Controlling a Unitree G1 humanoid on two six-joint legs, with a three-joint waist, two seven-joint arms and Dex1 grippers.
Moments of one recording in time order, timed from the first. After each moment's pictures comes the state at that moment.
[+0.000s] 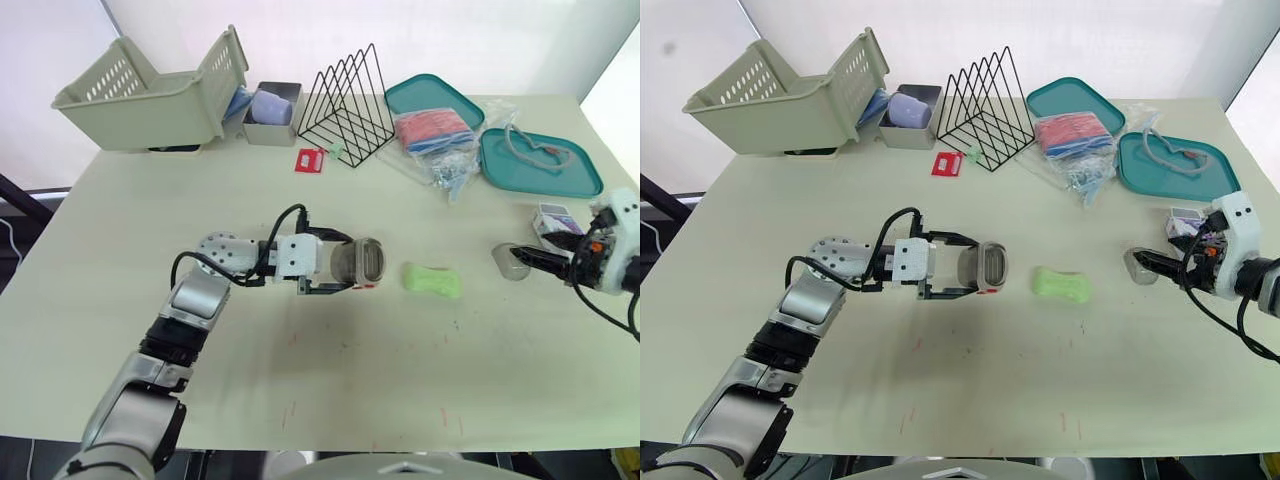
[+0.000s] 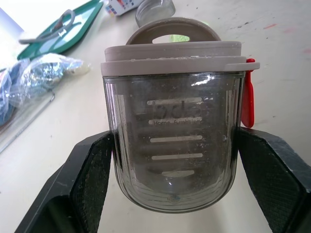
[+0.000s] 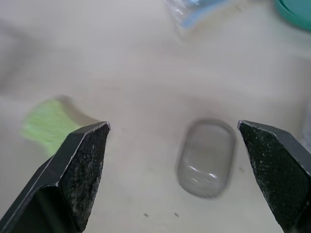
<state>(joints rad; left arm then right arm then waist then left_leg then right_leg) -0.52 0.58 -0.25 0.14 -0.09 -0.19 -1.18 -0.07 -0.94 -0.40 -0.29 0.77 0.88 0.77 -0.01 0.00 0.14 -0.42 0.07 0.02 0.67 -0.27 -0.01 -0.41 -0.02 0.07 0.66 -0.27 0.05</state>
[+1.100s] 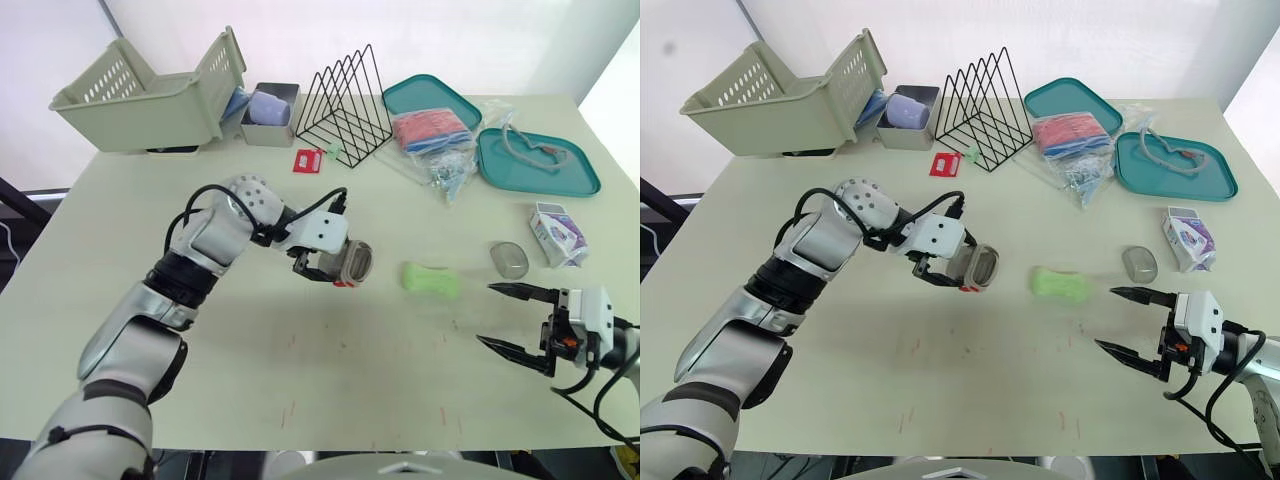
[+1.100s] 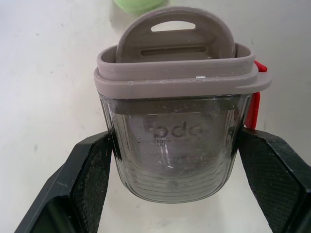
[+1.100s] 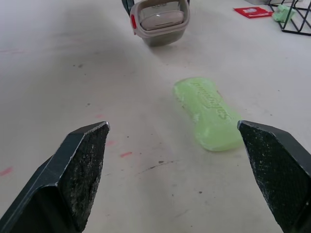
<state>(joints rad) -0.90 0.65 -0.51 0.19 0.14 0.12 -1.46 0.20 -0.73 -0.27 -0.17 0.52 -0.05 1.25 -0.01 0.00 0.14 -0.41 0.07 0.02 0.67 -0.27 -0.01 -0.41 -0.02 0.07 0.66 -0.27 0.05</state>
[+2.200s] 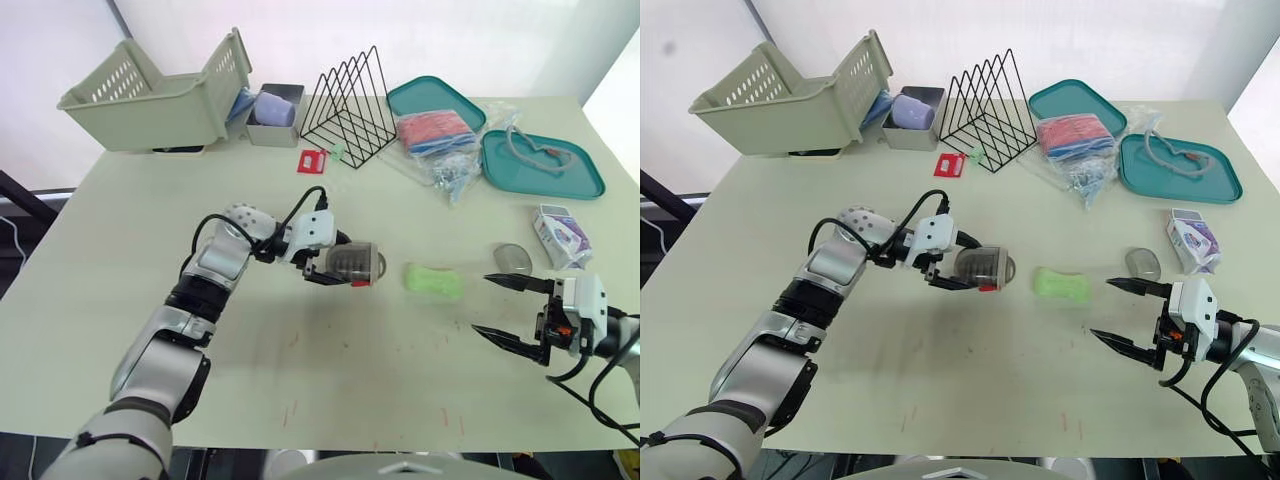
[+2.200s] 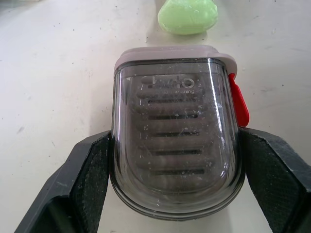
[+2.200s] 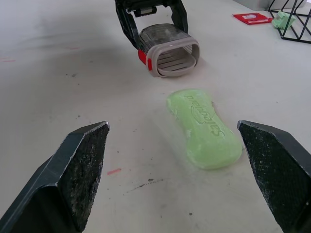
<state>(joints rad) -0.75 0.50 -0.32 0.46 -0.01 -0.02 -1.36 0.16 -0.74 -0.25 -0.18 0.52 -0.01 1.24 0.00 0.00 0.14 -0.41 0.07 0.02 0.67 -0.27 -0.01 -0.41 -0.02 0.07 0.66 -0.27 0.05</state>
